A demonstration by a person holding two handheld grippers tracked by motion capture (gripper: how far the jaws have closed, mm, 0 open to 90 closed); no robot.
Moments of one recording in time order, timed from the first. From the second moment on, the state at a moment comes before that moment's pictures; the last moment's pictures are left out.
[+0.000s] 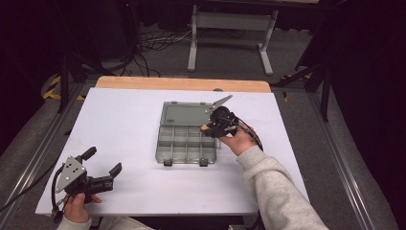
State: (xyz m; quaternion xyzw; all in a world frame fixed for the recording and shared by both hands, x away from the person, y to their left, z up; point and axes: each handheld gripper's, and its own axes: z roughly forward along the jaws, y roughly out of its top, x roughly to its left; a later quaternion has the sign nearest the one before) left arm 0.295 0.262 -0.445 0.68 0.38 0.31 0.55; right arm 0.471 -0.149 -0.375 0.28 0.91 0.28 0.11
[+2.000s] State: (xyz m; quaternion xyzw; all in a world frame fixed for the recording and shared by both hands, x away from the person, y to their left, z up) left arm 0.295 0.263 -0.445 0.68 0.38 0.31 0.55; right arm 0.475 -0.152 -0.380 0.28 0.91 0.28 0.09
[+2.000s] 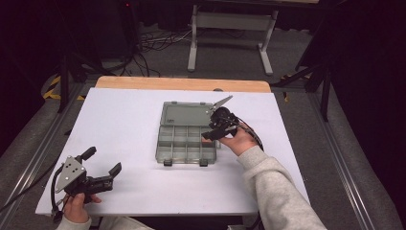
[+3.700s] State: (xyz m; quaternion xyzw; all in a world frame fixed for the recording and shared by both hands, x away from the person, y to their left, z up) left arm 0.295 0.260 -0.444 0.68 0.37 0.30 0.55; right arm 0.335 -0.265 -0.402 0.27 0.76 0.55 0.20
